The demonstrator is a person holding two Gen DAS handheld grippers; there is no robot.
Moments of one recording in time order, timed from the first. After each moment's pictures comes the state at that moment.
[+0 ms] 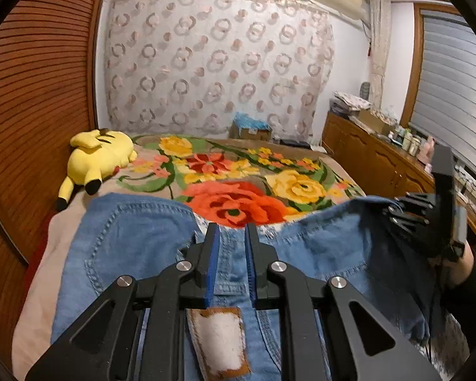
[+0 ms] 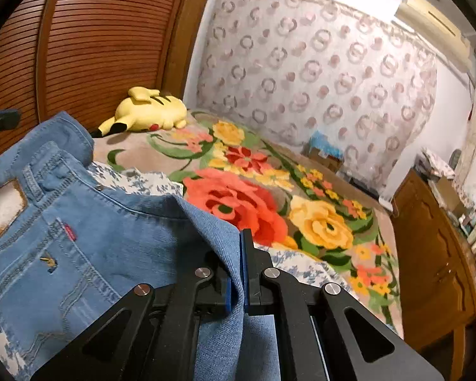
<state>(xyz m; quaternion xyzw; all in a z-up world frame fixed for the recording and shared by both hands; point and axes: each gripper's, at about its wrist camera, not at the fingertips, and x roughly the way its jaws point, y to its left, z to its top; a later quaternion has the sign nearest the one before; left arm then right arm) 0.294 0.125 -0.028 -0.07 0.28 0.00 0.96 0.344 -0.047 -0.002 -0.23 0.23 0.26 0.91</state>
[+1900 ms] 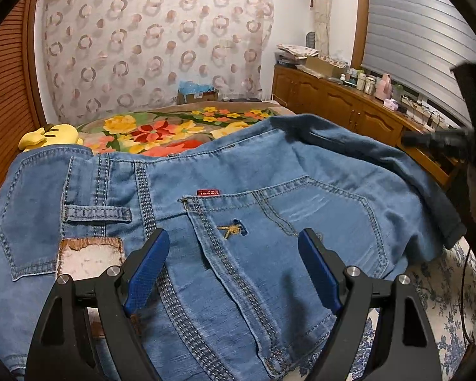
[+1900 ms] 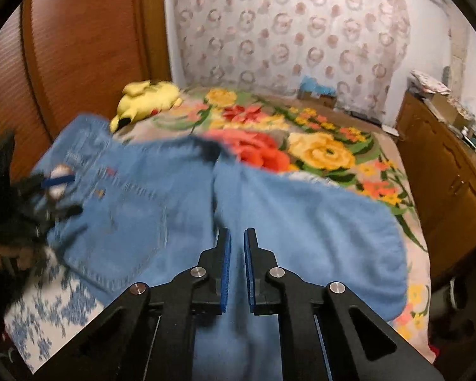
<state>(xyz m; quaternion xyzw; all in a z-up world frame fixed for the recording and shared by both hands) 0.278 0.043 -0.077 0.00 0.34 -0.11 0.94 0.268 -0.165 0.058 -0.12 0.32 0.24 0.91</state>
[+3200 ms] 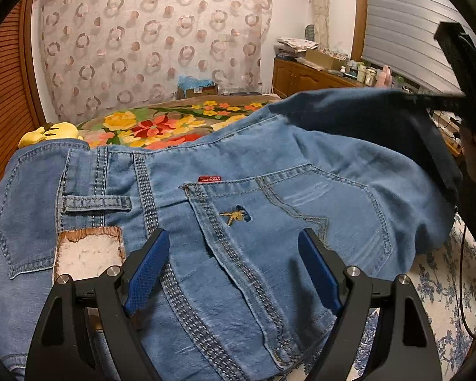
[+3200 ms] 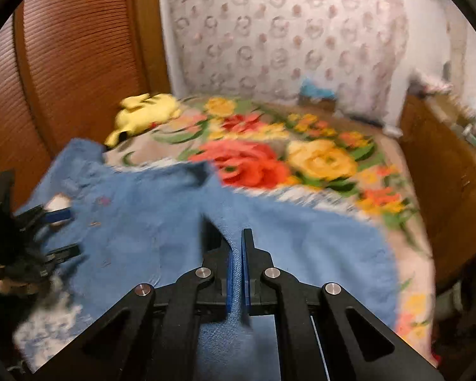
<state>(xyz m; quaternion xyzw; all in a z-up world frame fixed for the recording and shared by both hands) 0.280 0.038 -0.084 0.01 0.35 -0.11 0.93 0.316 -0.202 0.080 -0.13 0.31 0.23 0.91</state>
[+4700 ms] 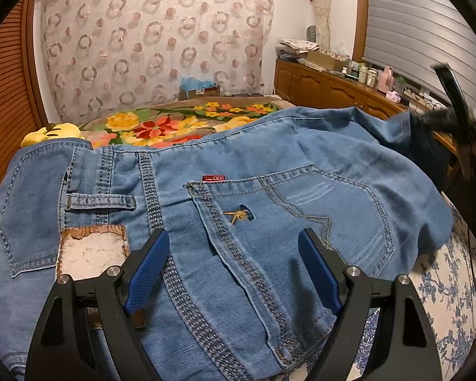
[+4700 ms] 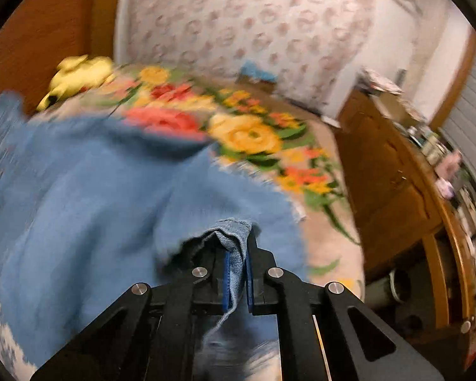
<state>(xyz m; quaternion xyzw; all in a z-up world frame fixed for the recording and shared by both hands) 0.277 0.042 -0.084 0.01 0.34 -0.10 0.93 0.367 -0.270 0.053 -0.18 0.34 0.08 0.92</state>
